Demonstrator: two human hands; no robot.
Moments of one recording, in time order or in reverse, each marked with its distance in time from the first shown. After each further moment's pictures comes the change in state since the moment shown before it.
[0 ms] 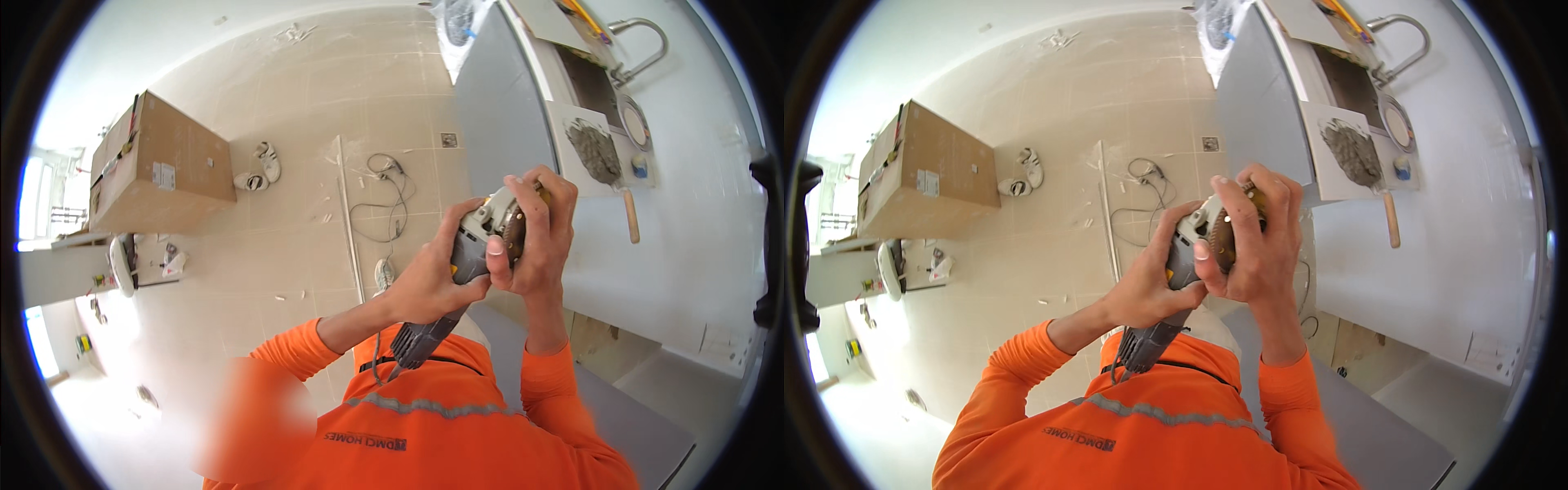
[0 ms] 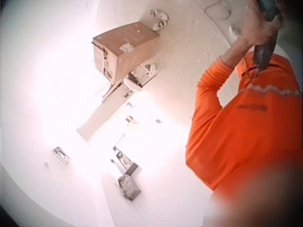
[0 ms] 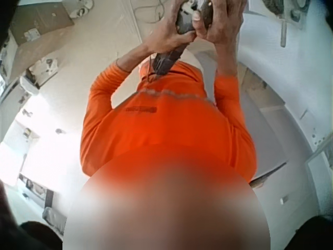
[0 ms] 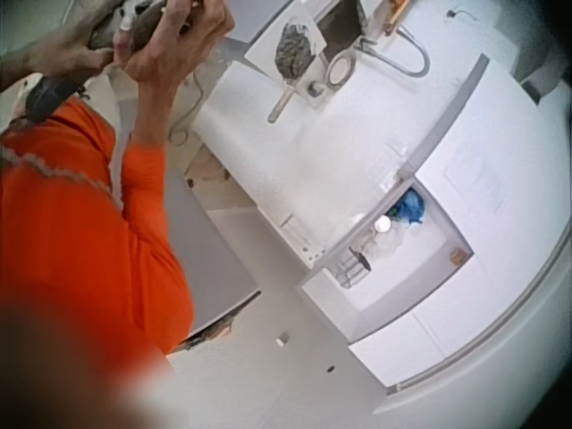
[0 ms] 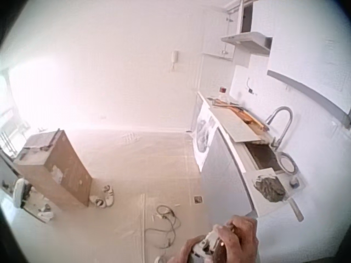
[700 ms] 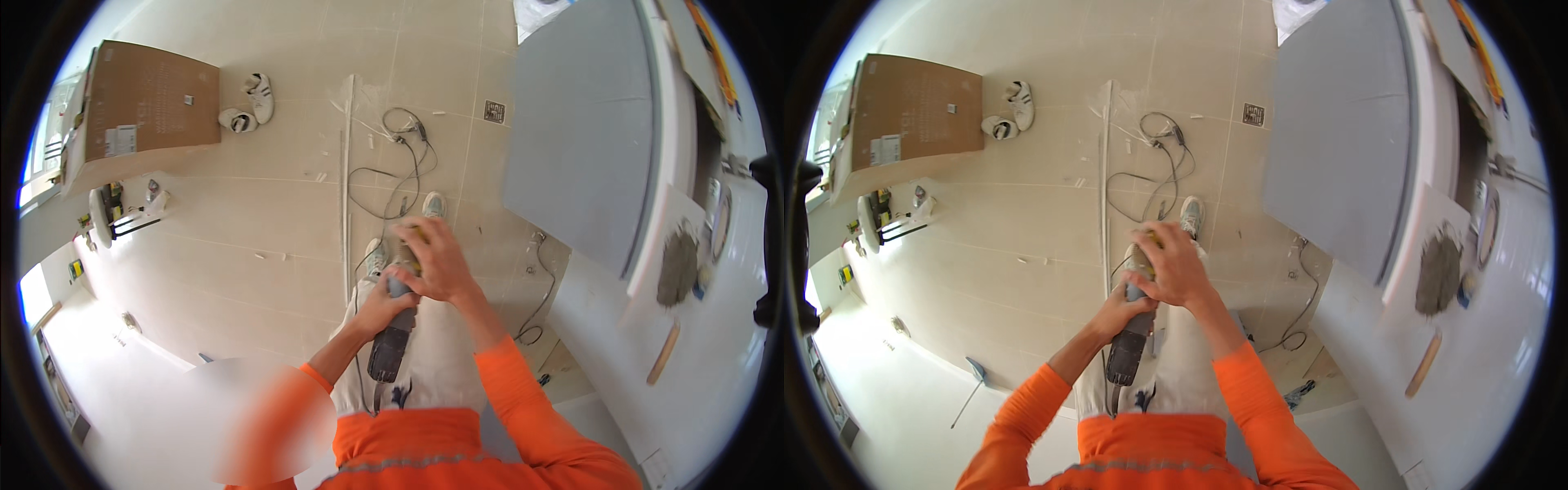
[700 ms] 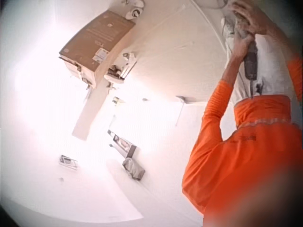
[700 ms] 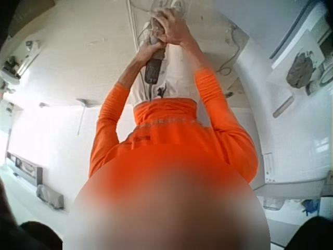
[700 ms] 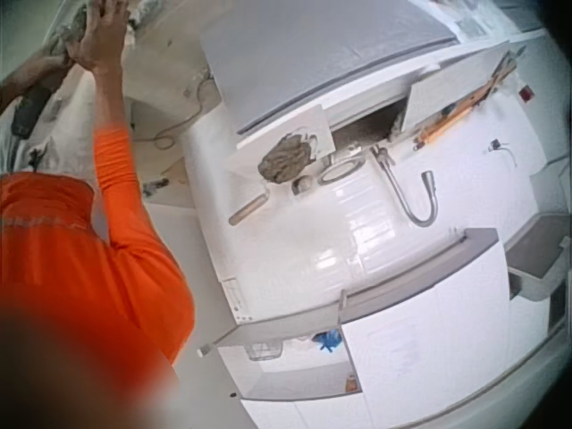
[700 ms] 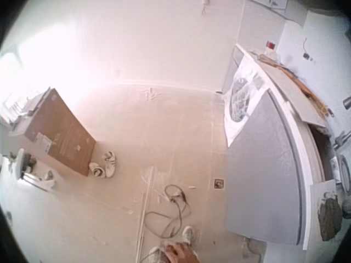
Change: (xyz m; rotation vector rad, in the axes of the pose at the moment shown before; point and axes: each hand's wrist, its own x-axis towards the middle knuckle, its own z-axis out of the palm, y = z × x) left_hand 0.165 -0.404 -0.119 -0.632 0.432 -1.001; right_hand -0.176 0.271 0.425 0.532 -0.857 0.276
